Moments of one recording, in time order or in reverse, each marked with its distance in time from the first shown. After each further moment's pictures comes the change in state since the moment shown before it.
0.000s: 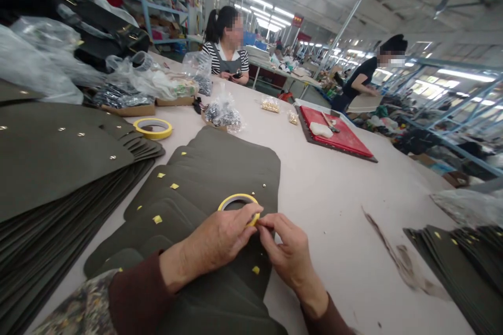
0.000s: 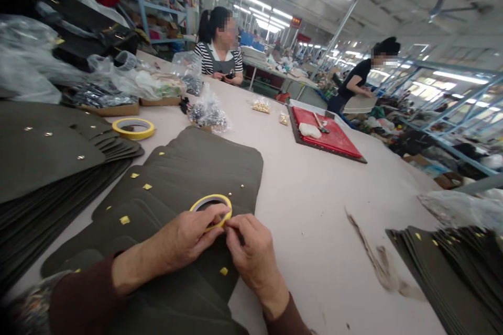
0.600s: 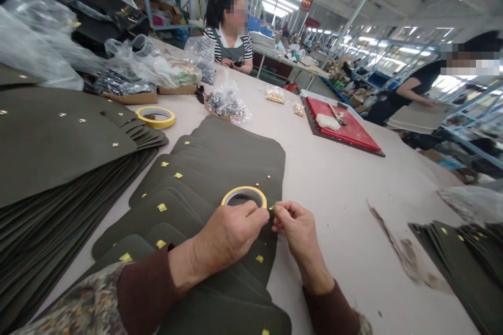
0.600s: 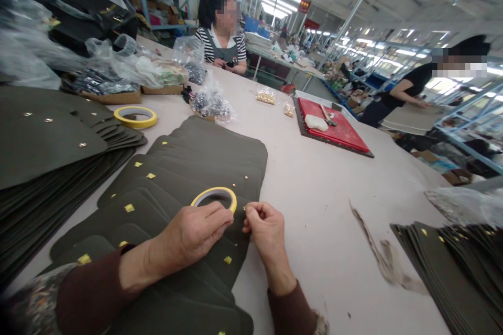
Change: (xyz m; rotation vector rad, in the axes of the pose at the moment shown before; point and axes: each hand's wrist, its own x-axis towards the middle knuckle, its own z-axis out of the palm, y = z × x) left_hand 0.002 0.010 0.006 0.374 0.046 0.044; right_hand 0.000 0.023 0.005 0.444 0.114 0.750
